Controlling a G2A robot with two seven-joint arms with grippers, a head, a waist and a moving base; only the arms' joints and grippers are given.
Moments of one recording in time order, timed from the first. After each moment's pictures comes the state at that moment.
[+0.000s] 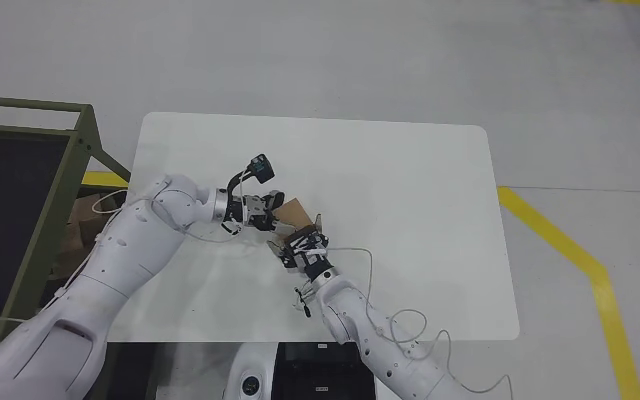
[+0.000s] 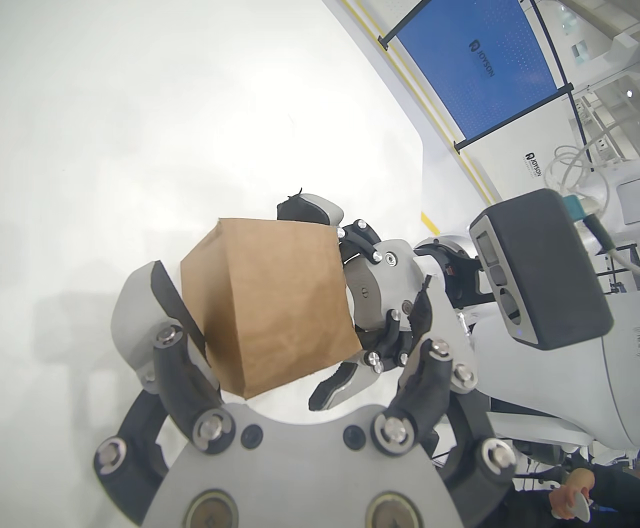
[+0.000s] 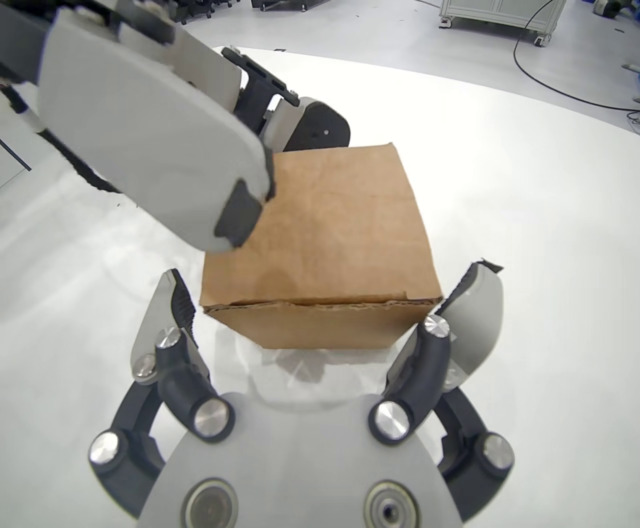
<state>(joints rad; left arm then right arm) 0.87 -0.90 -0.87 -1.22 0.16 -0.86 -0.88 -1.28 -1.57 0.72 -1.20 -1.35 0.15 -0.17</state>
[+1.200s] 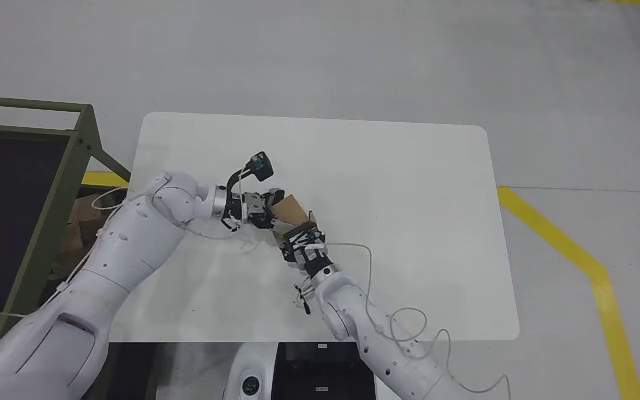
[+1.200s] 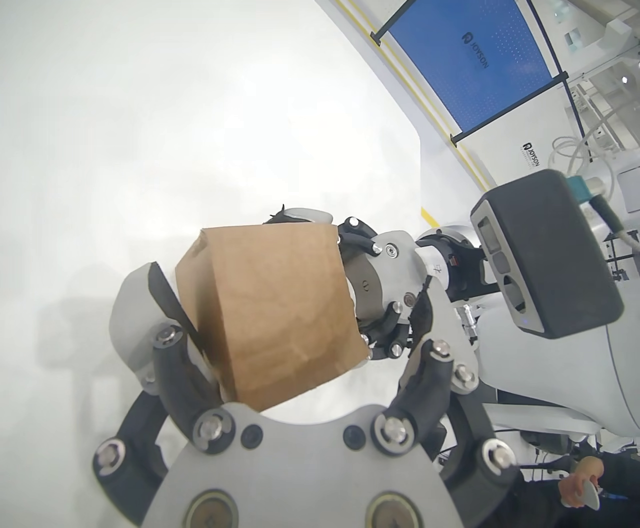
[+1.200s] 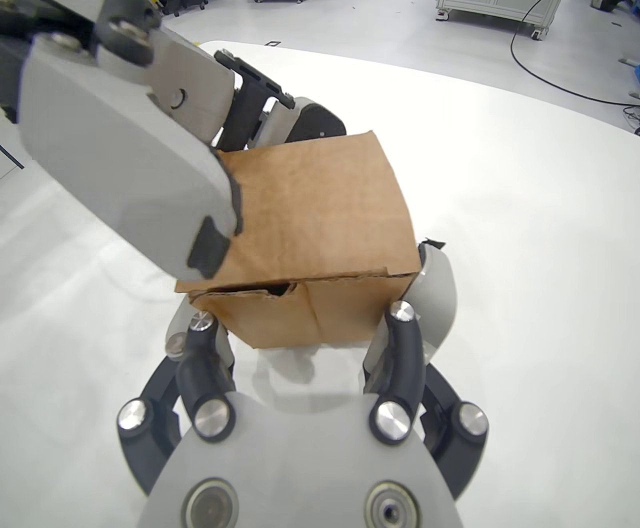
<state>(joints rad) 0.83 -0.91 -0.85 -1.17 0.14 -0.91 -0.87 -1.28 -1.59 0.75 -1.21 -1.37 0.14 -0.13</state>
